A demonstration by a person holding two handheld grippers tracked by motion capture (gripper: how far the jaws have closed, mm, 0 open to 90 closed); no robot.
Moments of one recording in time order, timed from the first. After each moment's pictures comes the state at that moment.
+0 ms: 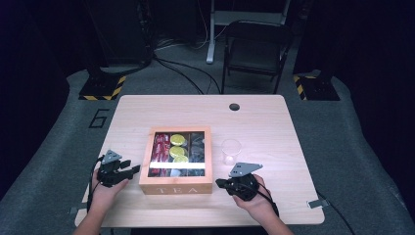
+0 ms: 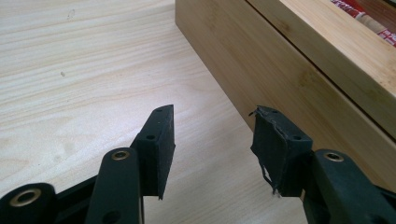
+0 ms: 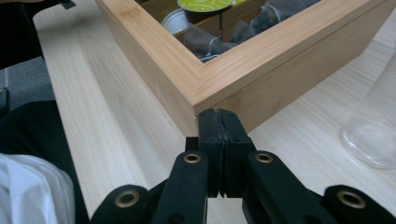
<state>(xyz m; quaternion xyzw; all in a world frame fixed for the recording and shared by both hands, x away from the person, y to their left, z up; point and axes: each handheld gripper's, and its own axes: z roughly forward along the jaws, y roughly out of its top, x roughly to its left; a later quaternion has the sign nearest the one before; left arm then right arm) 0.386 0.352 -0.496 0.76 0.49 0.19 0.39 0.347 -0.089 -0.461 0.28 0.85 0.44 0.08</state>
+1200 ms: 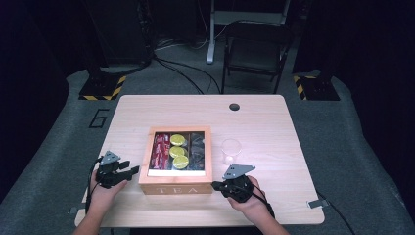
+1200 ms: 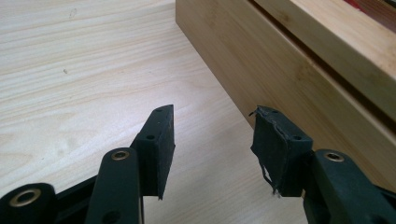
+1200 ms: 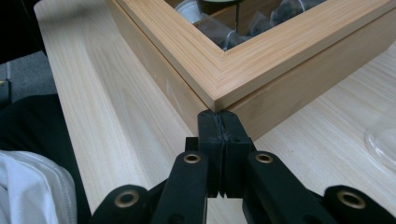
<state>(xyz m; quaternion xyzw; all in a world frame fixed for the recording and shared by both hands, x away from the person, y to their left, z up) 0.380 0.355 -0.494 0.76 0.49 0.19 0.39 0.346 -0.075 -0.467 0.27 0.86 0.42 0.08</state>
